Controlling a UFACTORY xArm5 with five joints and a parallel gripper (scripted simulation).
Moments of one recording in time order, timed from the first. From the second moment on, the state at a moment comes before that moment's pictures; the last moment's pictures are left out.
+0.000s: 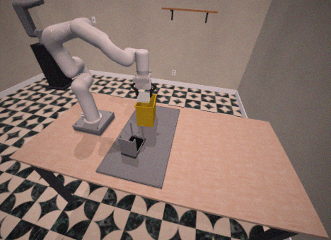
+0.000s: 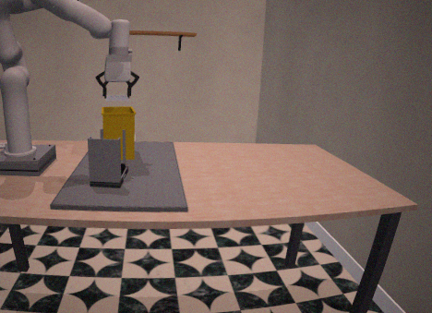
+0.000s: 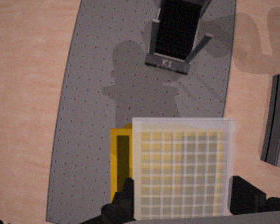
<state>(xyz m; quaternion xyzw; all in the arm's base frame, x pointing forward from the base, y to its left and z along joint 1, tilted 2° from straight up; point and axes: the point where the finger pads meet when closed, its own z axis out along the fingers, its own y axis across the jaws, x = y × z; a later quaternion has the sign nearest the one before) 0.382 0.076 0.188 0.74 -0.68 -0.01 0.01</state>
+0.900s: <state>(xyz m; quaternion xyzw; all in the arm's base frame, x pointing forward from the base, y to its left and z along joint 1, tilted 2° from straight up) 0.385 0.118 0.185 0.74 -0.68 -0.01 0.01</state>
